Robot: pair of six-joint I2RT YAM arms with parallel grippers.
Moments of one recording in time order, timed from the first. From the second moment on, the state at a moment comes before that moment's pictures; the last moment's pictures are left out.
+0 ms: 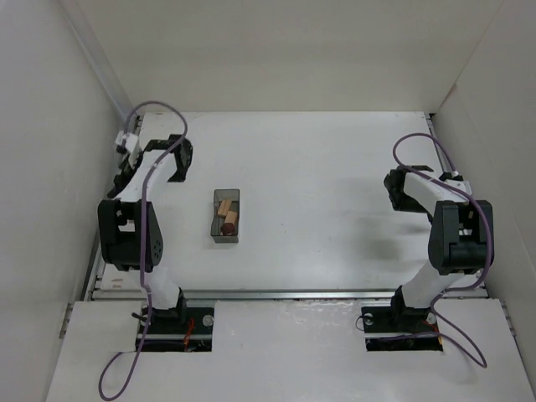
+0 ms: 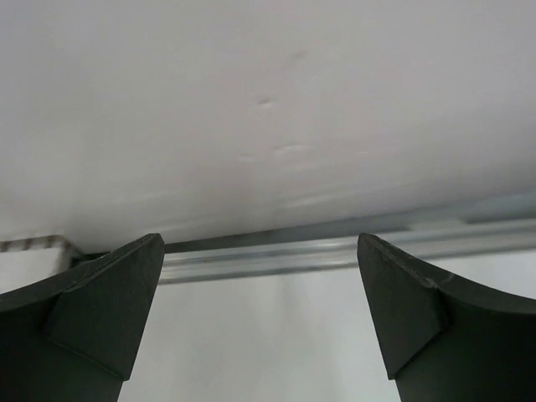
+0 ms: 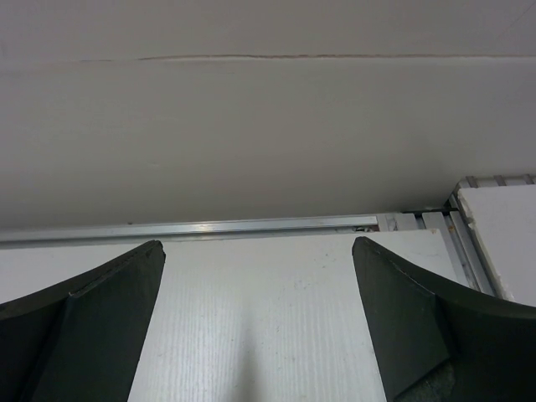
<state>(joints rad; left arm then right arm) -0.01 1.72 1.30 -1.24 -1.51 -1.60 0.00 1.66 1.07 -1.33 1.47 1.96</state>
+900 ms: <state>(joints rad) -0.86 1.14 1.78 -0.75 -0.32 0.12 0.59 1.74 1.66 -1.15 1.38 0.91</state>
